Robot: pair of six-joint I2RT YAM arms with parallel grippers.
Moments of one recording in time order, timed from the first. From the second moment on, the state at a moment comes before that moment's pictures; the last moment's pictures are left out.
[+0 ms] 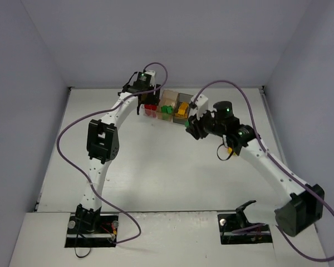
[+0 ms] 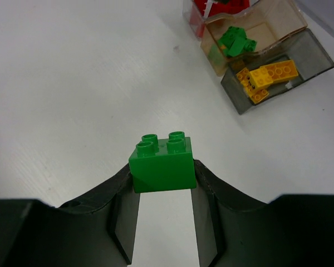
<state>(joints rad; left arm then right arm) -0.37 2.40 2.26 -0.60 -0.04 -0.15 0.50 1.19 1.04 -0.36 -0.30 -0.20</state>
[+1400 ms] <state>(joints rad) -0.35 0.88 1.07 -0.87 -0.05 -0.42 0.41 2.30 1.89 -0.12 -0.18 -0.08</state>
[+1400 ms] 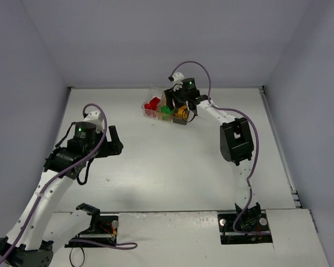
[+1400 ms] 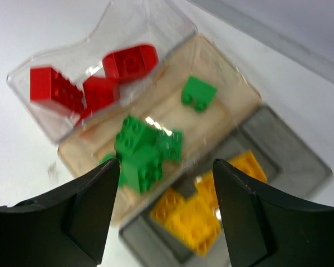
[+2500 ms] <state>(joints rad) -0.37 0.91 1.01 -0.78 0.16 -0.41 -0.03 1.49 0.97 -0.54 0.03 0.17</state>
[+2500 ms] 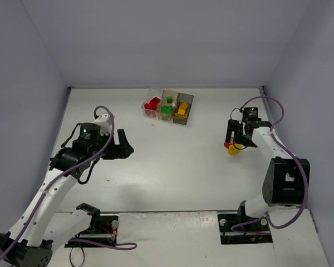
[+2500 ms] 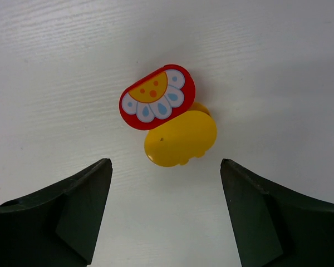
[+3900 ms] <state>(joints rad) -0.38 0.82 0.92 -0.76 0.18 -0.42 -0.03 1.72 1.06 -0.58 -0.08 -0.15</state>
